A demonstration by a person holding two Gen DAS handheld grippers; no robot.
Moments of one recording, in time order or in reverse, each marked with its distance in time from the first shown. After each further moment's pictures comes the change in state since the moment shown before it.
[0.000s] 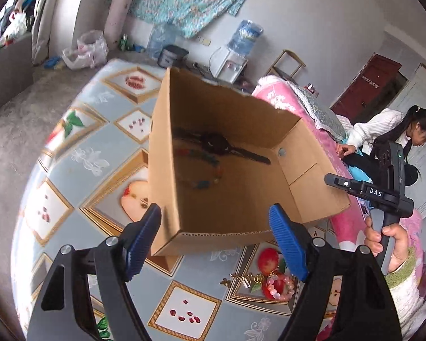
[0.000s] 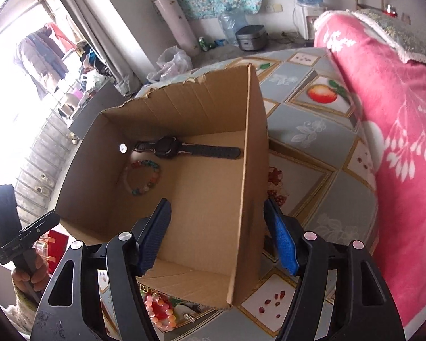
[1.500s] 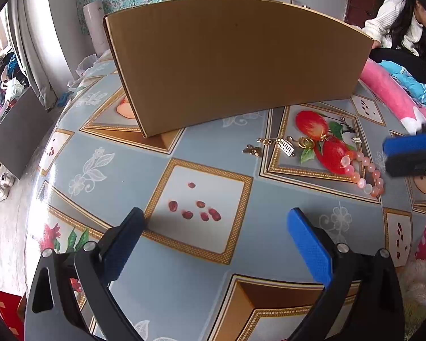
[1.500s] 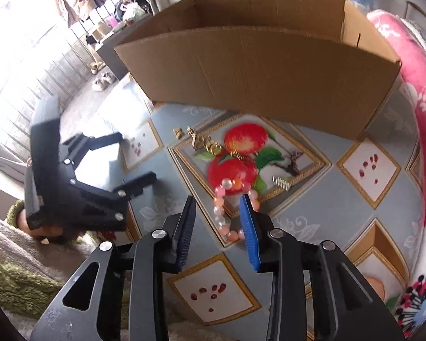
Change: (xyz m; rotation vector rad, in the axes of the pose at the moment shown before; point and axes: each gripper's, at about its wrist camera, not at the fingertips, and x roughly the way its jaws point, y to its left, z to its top) left arm 0.045 -0.032 -0.141 0.359 0.154 0.290; right arm -0.004 0.090 -0.142 -0.248 0.180 0.050
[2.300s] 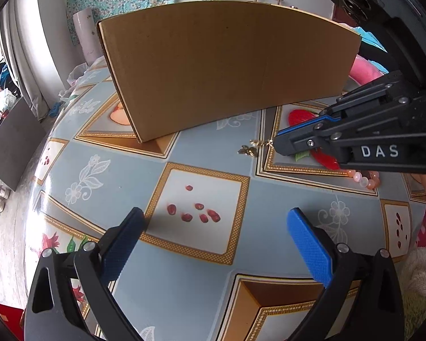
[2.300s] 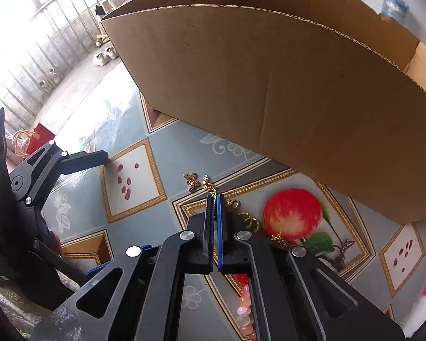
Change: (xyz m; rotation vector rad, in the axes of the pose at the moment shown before) left arm -0.002 0.004 -0.003 0.052 -0.029 -0.039; right arm 0.085 0.034 0.057 -0.159 0.083 -0.072
